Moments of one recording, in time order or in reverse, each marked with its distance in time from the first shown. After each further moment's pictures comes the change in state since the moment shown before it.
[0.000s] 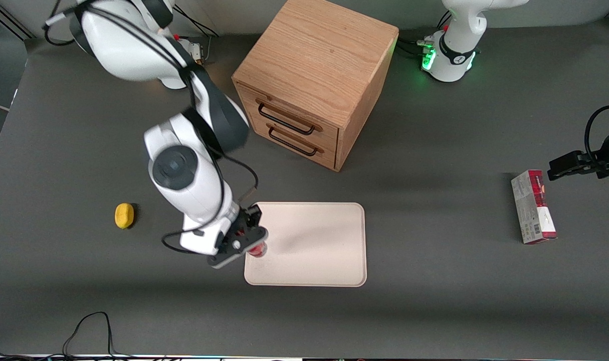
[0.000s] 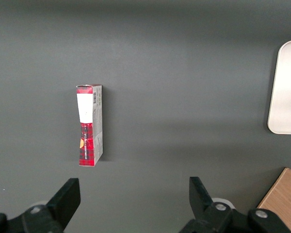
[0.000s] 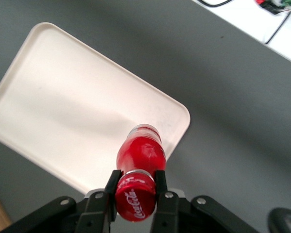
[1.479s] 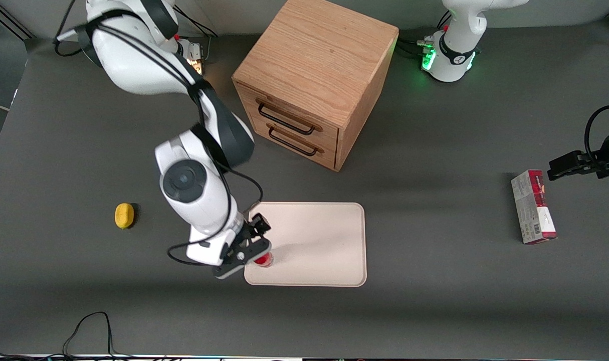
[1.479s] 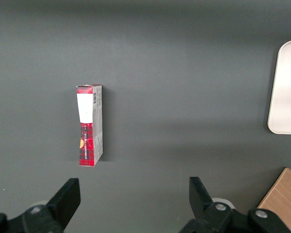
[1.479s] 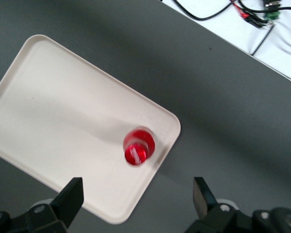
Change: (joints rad) arm -0.001 -0.034 -0.001 0.052 -0.028 -0.063 0.012
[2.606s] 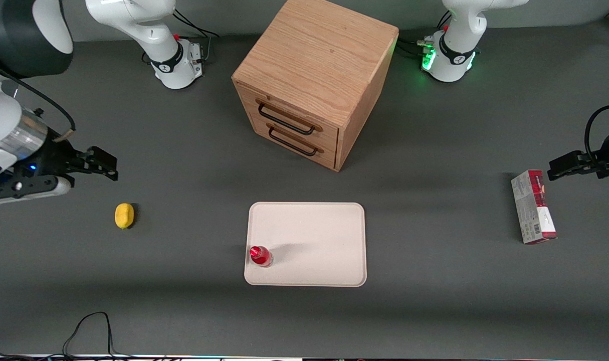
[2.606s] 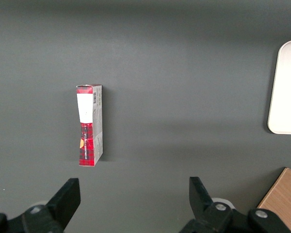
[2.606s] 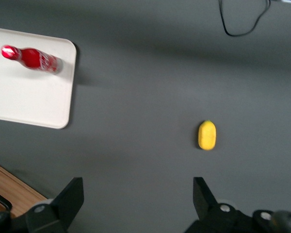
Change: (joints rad) arm -0.299 -0.692 -0.122 -0.646 0.121 -0.148 -0.008
